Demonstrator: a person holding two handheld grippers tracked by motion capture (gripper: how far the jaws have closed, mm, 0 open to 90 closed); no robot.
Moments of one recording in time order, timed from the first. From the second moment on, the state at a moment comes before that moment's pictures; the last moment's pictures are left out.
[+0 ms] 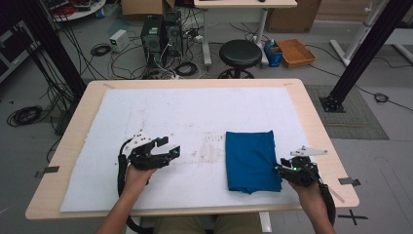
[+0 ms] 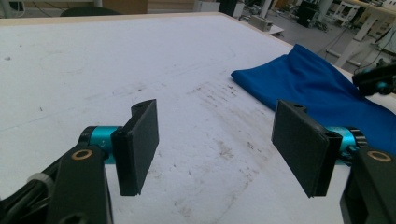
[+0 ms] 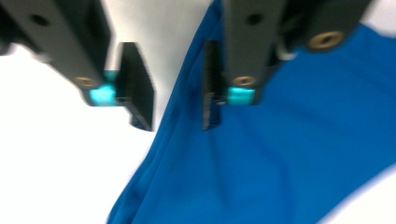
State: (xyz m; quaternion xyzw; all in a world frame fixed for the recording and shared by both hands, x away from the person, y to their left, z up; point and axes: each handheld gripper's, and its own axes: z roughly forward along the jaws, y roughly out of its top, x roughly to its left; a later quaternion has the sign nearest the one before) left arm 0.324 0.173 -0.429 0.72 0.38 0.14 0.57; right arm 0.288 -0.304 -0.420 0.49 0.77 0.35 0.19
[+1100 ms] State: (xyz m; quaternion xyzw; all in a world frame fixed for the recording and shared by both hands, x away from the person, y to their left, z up) left arm 0.327 0.175 -0.437 0.72 0.39 0.13 0.56; right arm 0.381 -0.300 -0.413 0.55 0.70 0.36 0.26
